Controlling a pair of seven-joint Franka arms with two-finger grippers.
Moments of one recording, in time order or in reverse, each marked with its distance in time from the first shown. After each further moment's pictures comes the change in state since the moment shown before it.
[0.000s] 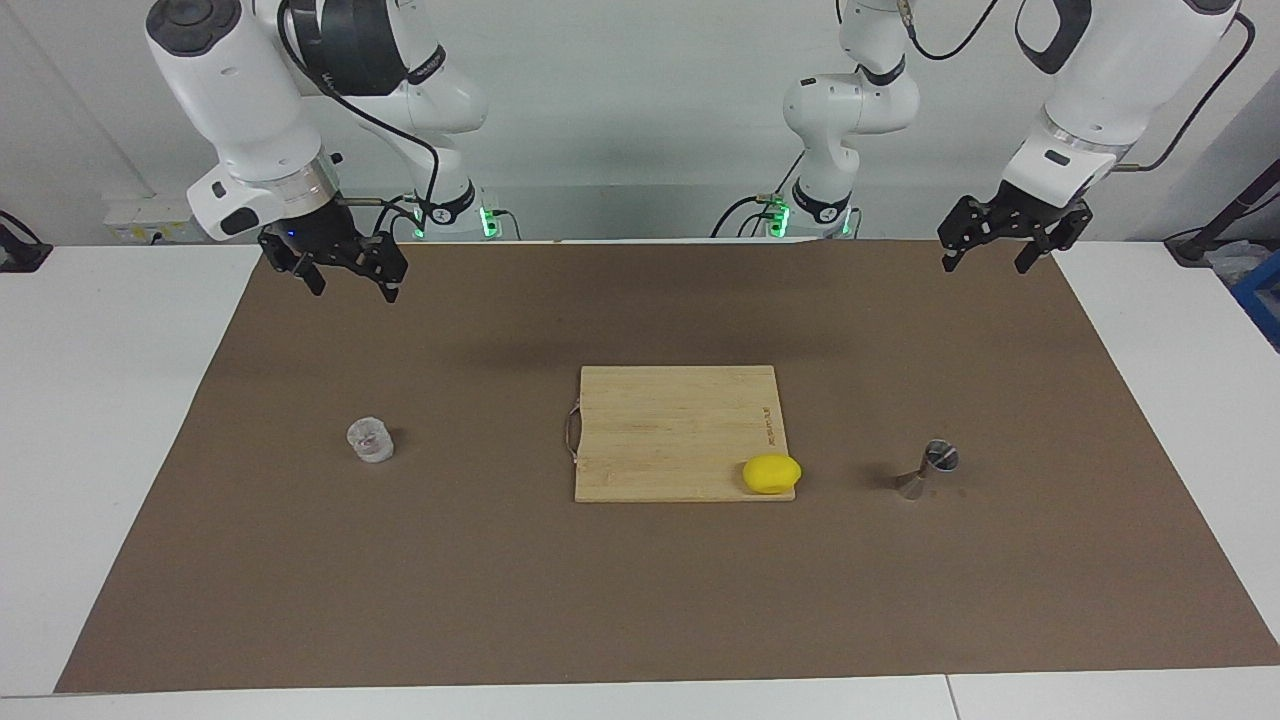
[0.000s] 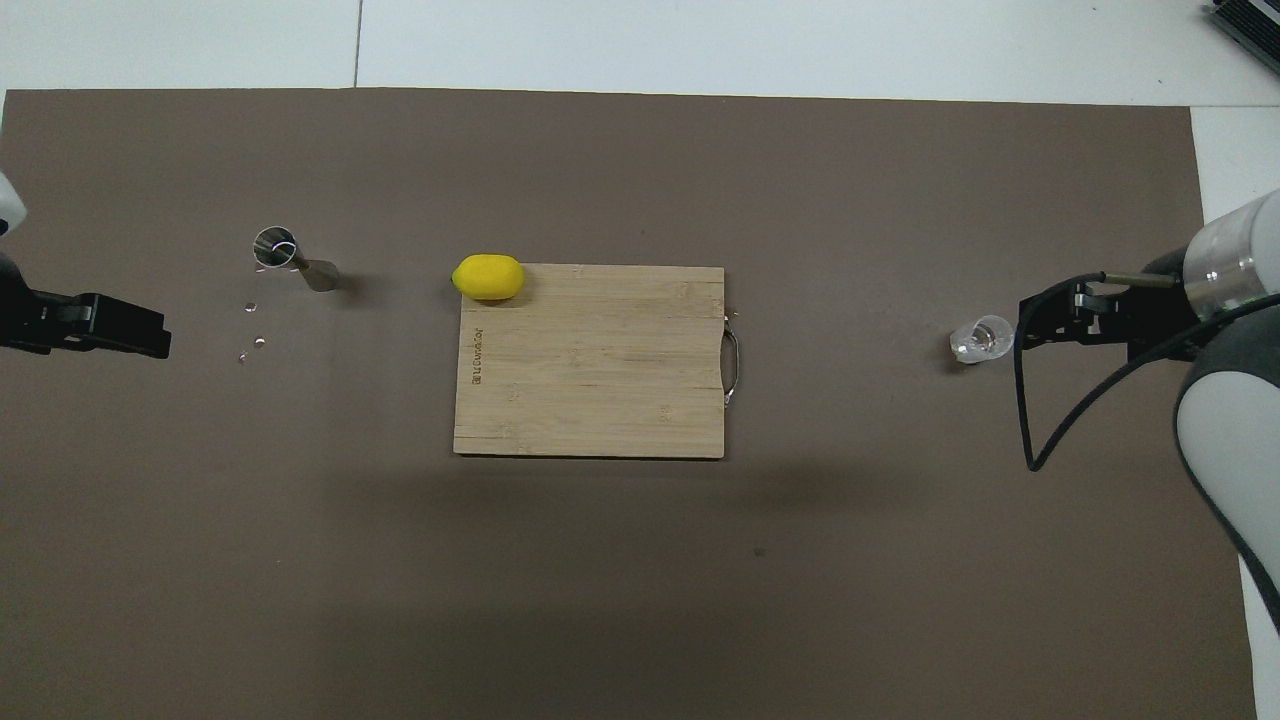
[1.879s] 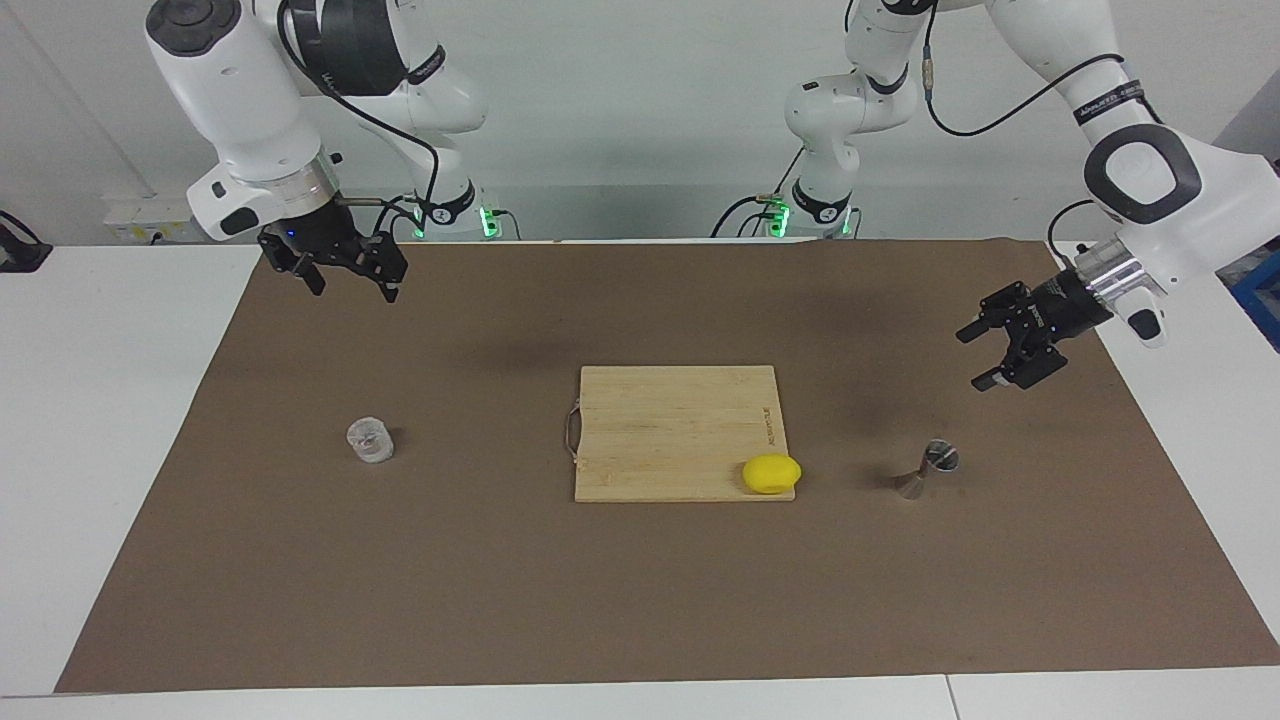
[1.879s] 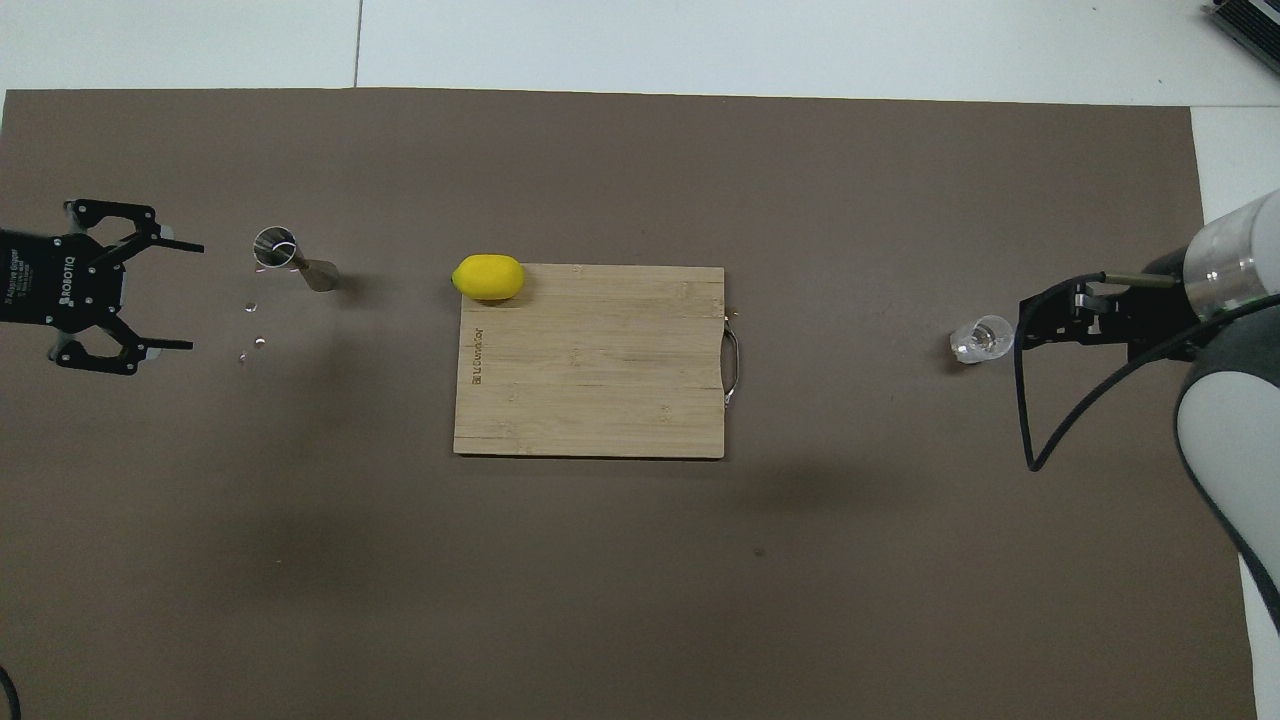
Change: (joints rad) left arm 0.157 0.210 0.114 -0.164 -0.694 0.260 -1.006; right arm 0.000 0.000 0.000 0.000 0.000 0.000 0.000
